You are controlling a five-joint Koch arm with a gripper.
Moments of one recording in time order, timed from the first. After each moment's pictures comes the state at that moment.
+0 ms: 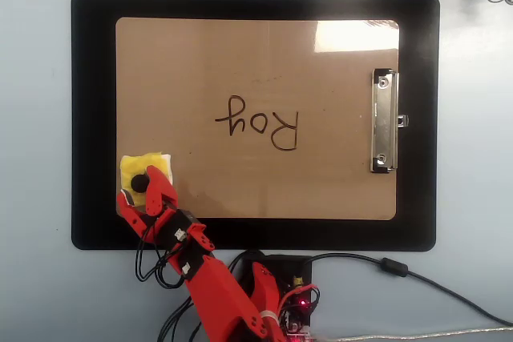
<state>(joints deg) -59.5 99.8 144.7 -20.1 -96.2</state>
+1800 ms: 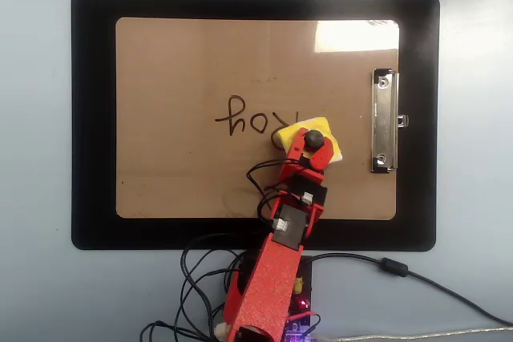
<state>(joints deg) 17.4 103.4 124.3 17.4 -88.6</state>
